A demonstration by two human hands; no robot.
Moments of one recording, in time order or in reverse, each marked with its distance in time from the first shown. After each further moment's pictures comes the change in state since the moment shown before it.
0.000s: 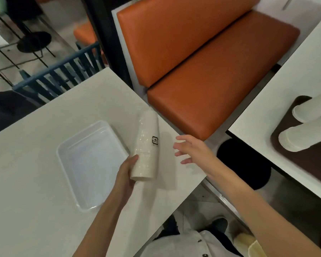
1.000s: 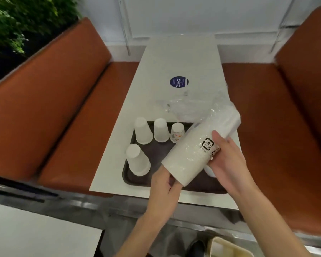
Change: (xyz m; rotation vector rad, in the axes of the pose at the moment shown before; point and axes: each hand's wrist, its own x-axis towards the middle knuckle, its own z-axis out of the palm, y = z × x) left_hand -0.114 -0.158 0.508 0.715 -0.804 0.632; right_hand -0.273 0.072 -0.408 1.008 0.700 -0.605
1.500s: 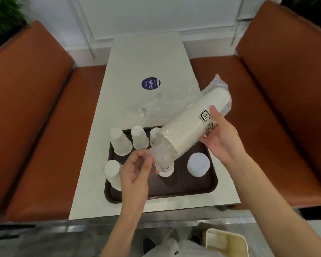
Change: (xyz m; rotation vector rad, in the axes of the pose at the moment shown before) left_hand 0.056 0.011 -0.013 -0.294 0.097 -0.015; right_hand 0.047 -0.050 -0.017 0.151 0.238 -0.005
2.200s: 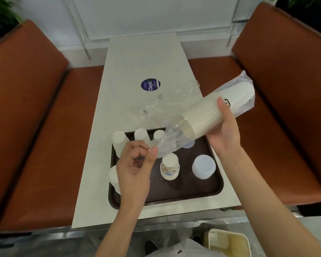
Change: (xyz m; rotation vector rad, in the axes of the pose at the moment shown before) left_hand 0.032 0.013 -0.014 0.155 -0.004 0.125; right_hand 0.028 0.013 0.024 0.112 0.133 -0.229
